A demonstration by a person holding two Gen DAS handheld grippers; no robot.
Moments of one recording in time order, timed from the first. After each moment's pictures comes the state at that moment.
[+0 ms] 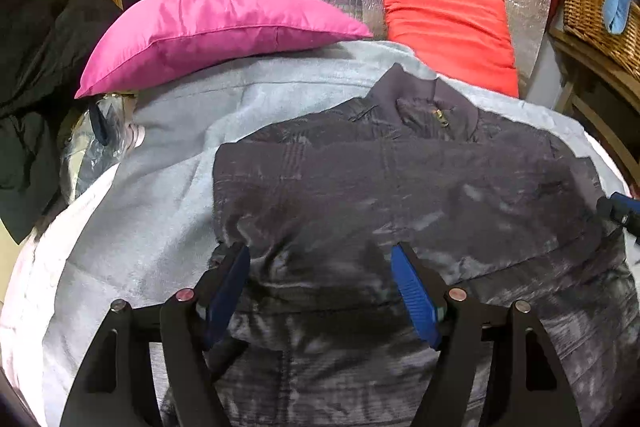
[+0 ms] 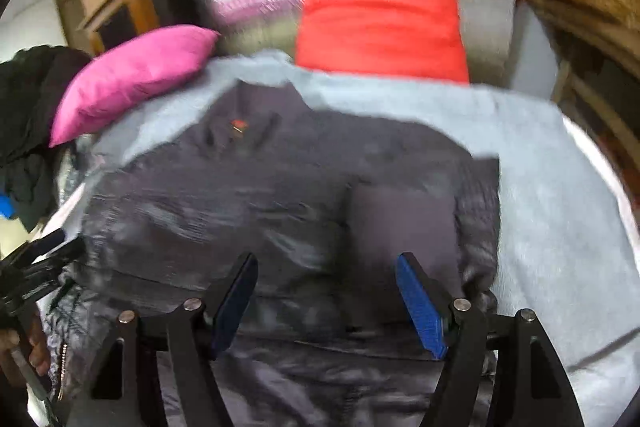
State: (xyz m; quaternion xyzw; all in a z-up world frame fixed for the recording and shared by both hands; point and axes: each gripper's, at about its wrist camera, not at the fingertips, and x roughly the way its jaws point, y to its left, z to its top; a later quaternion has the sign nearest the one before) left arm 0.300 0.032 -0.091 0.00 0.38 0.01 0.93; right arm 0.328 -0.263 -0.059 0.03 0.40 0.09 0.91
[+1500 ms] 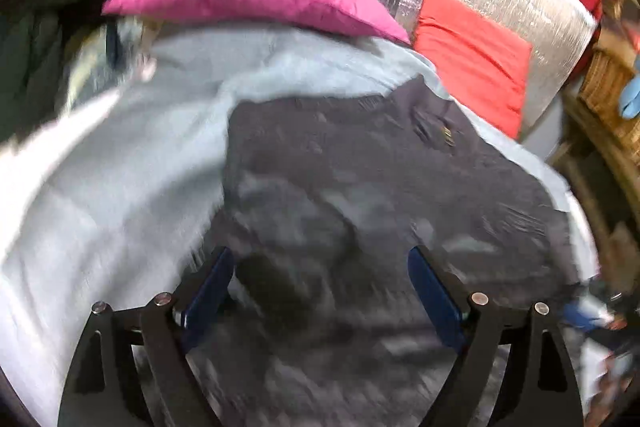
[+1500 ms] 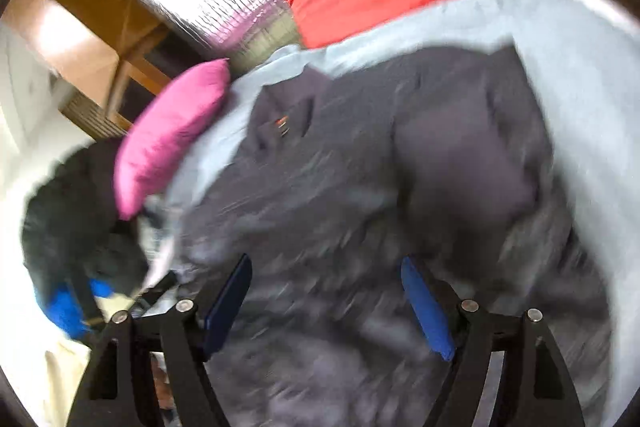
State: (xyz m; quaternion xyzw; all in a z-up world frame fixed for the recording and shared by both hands) left arm 0.283 0.067 -0.102 -0.16 0.41 0.00 0.90; right arm 0.294 -0.287 -0.086 0.31 0.45 0.16 0.82
